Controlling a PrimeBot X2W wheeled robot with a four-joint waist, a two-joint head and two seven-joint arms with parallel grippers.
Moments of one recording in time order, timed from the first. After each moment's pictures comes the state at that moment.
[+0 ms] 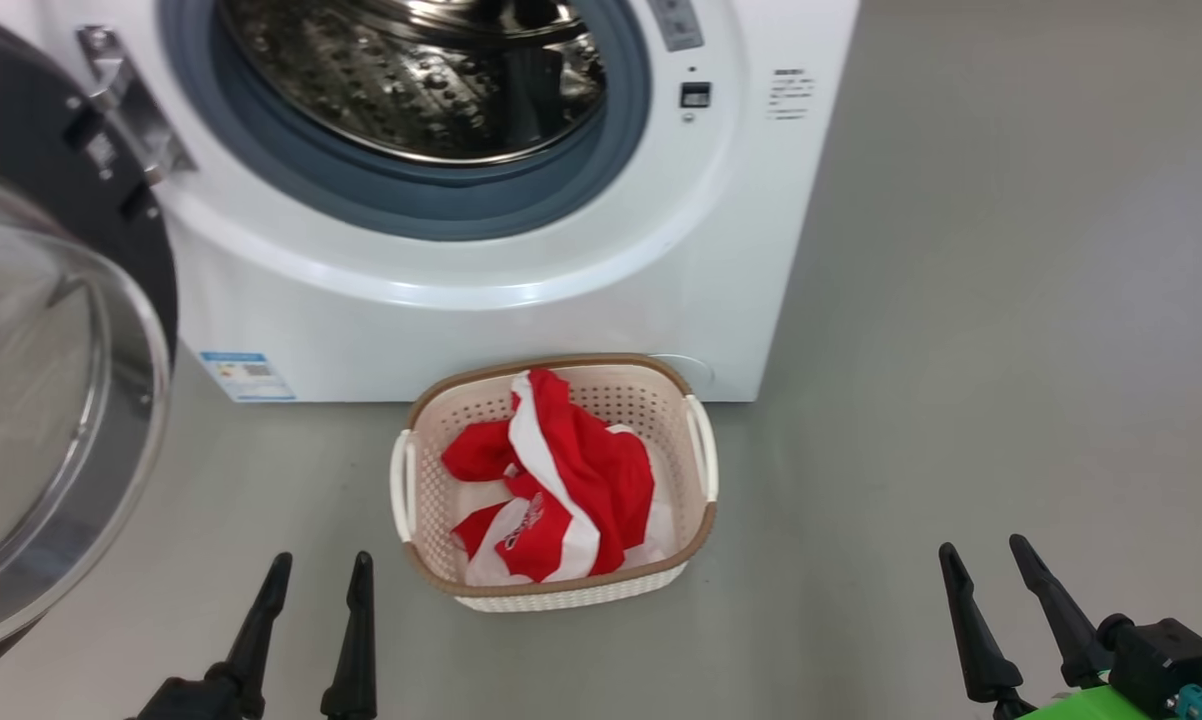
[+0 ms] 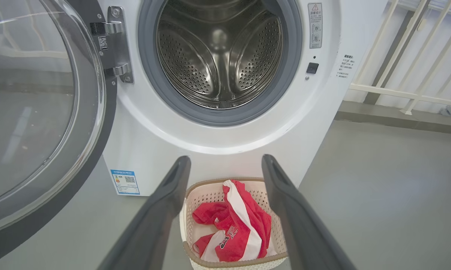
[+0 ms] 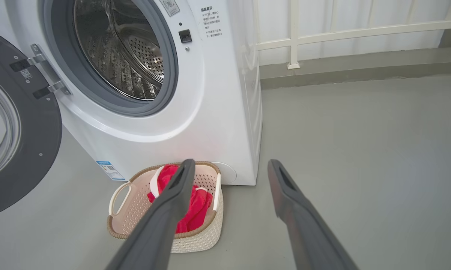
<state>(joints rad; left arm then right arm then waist) 0.02 0.04 -0.03 0.14 -0.23 -0.07 -0.26 0.10 -0.09 0.01 0.19 0.37 0.12 -0.26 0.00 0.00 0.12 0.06</state>
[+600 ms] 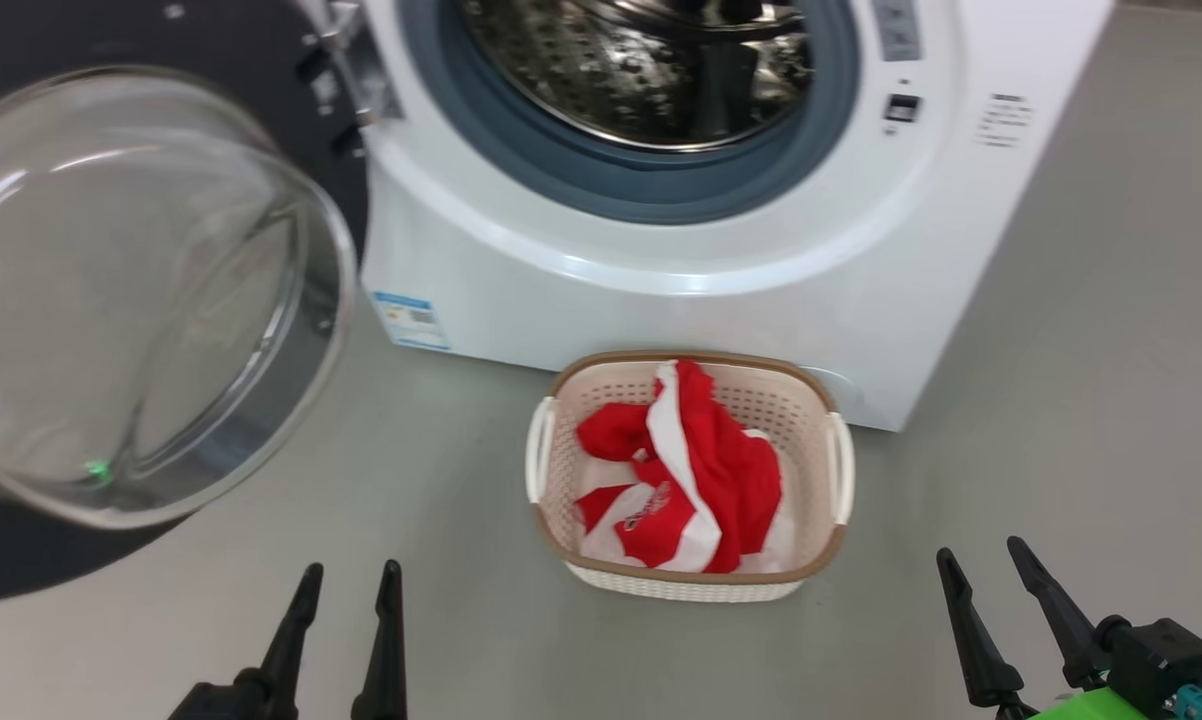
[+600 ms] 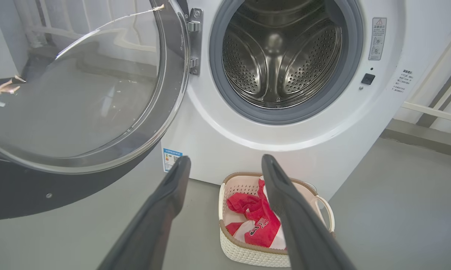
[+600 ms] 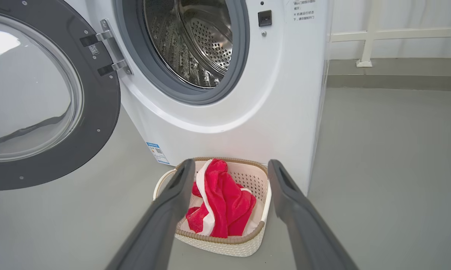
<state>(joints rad) 0.02 0.04 -0.10 0.15 -0.29 -0.01 -0.26 0.10 -0.13 0.04 0.19 0.37 0.12 -0.26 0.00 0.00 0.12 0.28</state>
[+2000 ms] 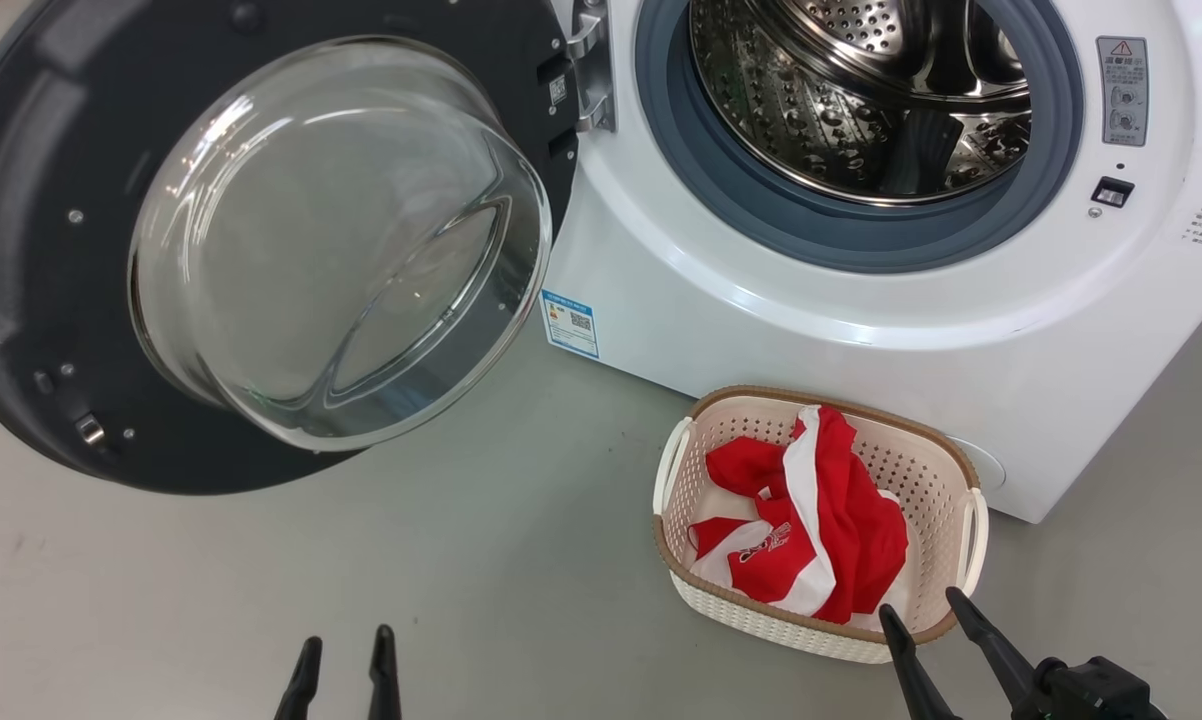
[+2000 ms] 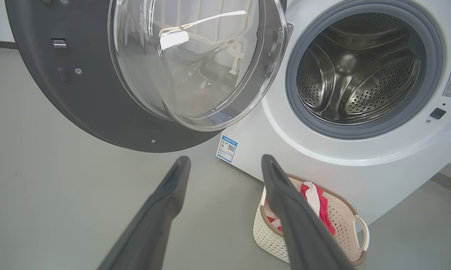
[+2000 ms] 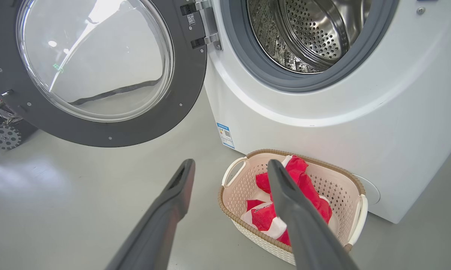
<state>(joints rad) 0.15 0.04 -0.14 0.08 -0.39 0.09 -0.26 0.13 -0.13 0.15 0.21 0.37 0.12 -0.26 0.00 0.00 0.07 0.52</state>
